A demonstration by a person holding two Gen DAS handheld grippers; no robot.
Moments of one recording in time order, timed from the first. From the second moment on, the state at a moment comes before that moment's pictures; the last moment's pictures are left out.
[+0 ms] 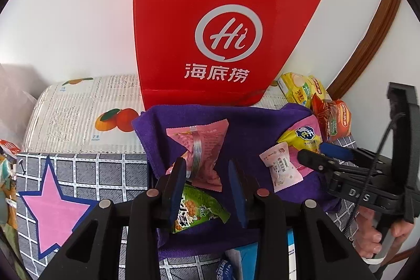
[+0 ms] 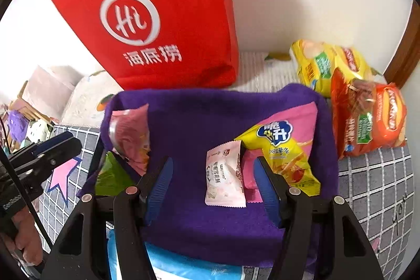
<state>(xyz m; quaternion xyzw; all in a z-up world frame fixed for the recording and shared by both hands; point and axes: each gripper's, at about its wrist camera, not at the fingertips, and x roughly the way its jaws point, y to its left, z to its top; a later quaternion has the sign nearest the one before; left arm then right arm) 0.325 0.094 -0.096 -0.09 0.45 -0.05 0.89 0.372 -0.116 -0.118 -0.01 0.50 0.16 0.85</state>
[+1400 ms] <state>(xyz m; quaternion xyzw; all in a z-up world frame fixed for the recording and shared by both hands) 0.168 0.073 -0.115 -0.04 0.46 -0.04 0.89 0.148 -0.176 -0.209 0.11 0.50 0.15 0.84</state>
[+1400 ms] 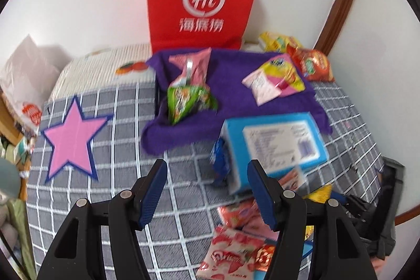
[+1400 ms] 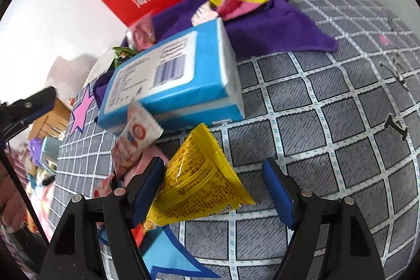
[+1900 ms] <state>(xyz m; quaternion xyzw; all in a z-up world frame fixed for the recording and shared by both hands) 0.174 0.070 -0.150 -0.05 0.47 -0.04 0.88 0.122 -0.172 -0.210 0.08 0.46 0.18 0.87</state>
